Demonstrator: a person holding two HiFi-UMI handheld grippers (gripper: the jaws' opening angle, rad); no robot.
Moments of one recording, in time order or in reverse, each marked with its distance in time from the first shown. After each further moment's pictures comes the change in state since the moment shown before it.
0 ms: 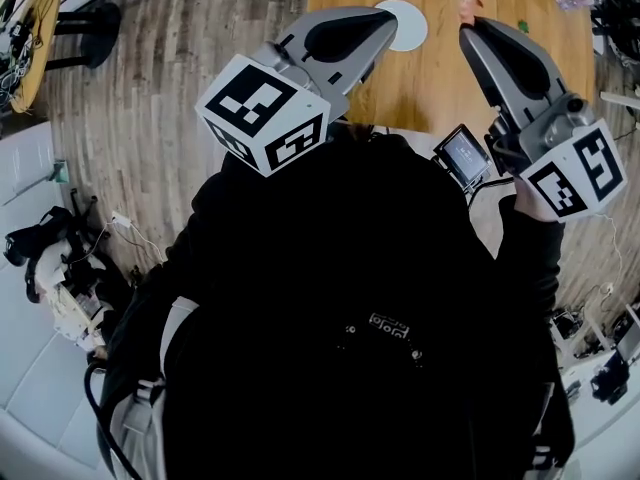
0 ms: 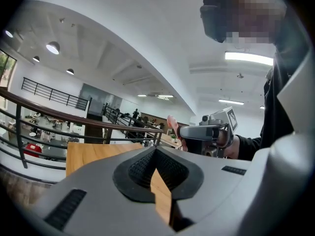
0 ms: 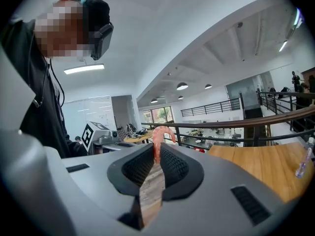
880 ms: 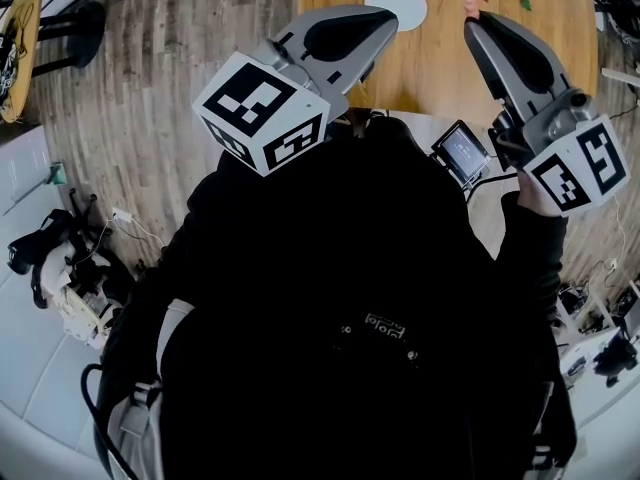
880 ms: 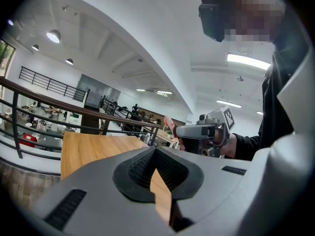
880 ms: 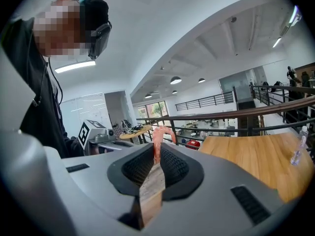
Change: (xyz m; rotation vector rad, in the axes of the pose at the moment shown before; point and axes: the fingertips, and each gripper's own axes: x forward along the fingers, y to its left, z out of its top) left arm 0.015 0.005 -0.029 -0.066 0.064 -0.050; right arm 0.002 -0.025 -0.028 0.063 0.069 -0.059
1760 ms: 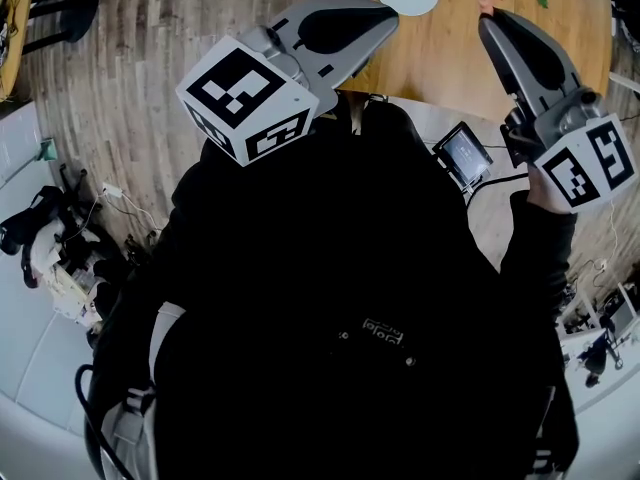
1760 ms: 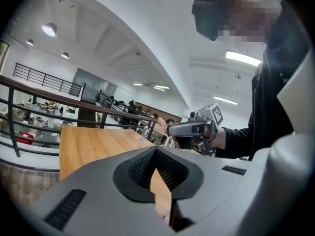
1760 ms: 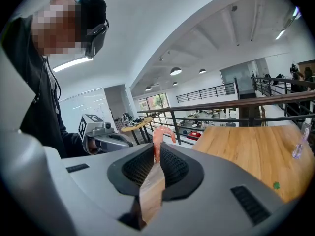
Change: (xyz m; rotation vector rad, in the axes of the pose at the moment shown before) left arm -0.009 0.005 -0.028 0.002 0.069 -0.044; right arm 0.010 -0.016 -0.033 0.025 0.102 0.023
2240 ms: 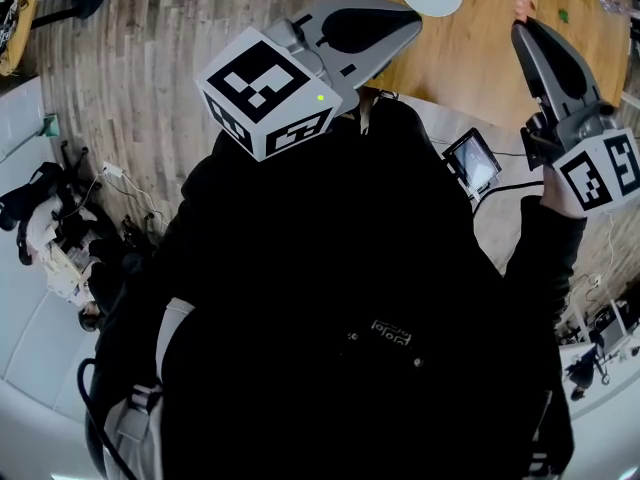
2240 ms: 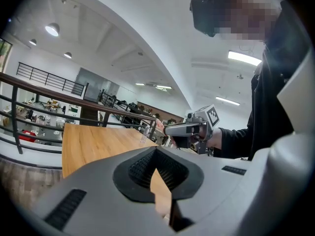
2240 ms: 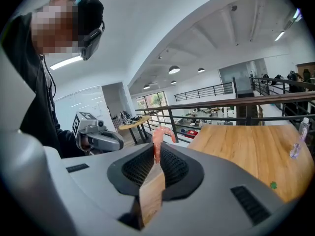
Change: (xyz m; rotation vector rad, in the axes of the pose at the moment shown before) left arm -0.007 0.007 -0.008 -0.020 -0.002 0.021; right arm 0.013 -0.016 0.000 -0.028 0.025 -0.028
